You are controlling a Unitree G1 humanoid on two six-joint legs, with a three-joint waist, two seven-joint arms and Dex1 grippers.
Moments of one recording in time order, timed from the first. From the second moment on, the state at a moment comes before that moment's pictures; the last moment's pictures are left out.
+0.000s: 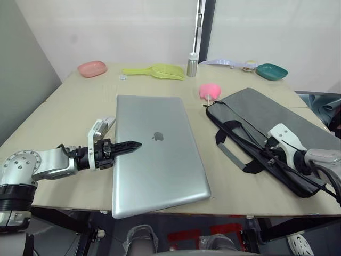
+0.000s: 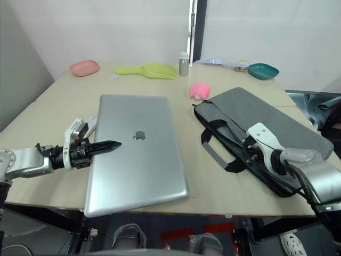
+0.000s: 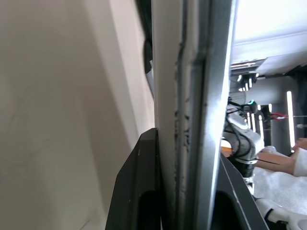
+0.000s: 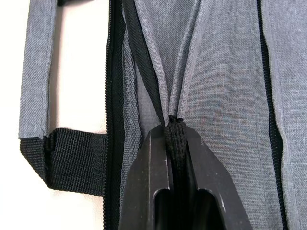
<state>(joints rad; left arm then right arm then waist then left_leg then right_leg) -0.34 0.84 0.18 0.21 -1.89 1.37 -0.19 -0.13 -0.93 -0.13 -0.33 0.43 1.01 0.60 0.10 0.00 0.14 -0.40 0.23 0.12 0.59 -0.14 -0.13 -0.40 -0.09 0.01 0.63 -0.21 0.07</state>
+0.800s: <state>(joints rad) -0.43 0.43 0.30 0.30 -1.90 1.39 0.15 -0.58 -0.71 -0.34 -0.28 0.64 1.47 0.44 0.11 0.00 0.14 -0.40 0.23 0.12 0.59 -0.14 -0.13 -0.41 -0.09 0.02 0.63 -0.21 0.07</state>
